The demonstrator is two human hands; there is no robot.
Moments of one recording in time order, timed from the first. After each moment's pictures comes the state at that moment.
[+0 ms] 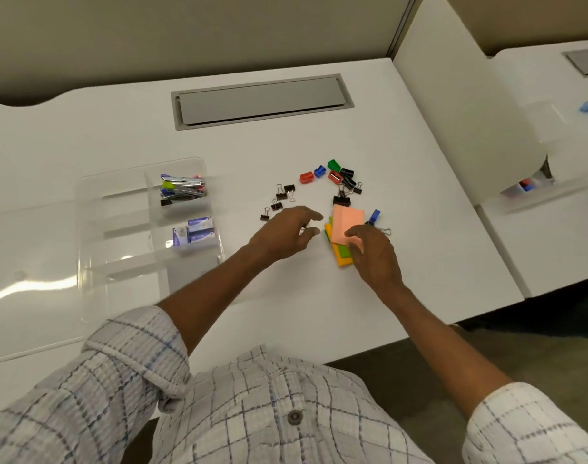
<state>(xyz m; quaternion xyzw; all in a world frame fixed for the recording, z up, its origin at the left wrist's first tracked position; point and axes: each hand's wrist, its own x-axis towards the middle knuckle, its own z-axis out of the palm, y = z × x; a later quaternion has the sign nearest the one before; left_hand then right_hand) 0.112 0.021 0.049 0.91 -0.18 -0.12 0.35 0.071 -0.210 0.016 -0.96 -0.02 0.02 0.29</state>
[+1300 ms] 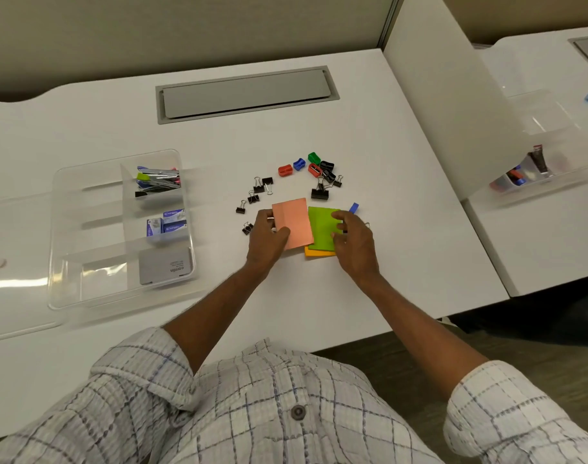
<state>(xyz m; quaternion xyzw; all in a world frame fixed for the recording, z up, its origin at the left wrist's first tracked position) 0.078 -0.037 0.020 0.77 0.22 -0.08 0.60 0.084 -0.228 0.009 -0.90 0.03 0.03 0.43</state>
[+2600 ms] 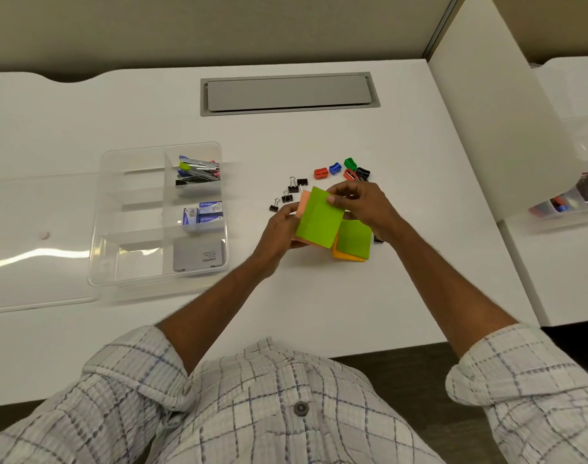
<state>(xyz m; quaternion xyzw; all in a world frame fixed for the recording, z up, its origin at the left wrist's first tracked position) 0.077 0.008 0.040 0.64 0.20 -0.14 0.73 0.170 -0.180 0.063 -0.79 -0.04 0.24 0.56</state>
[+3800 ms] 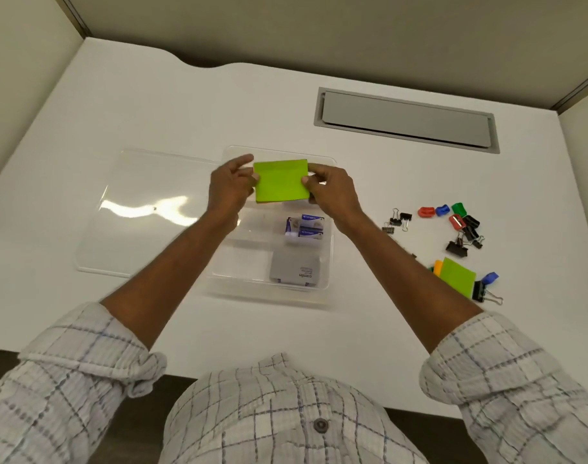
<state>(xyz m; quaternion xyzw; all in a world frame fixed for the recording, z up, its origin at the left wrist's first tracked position) 0.075 0.293 0.076 0.62 0.34 0.10 0.70 0.161 0.115 0.086 -0.82 -0.11 0.21 0.52</state>
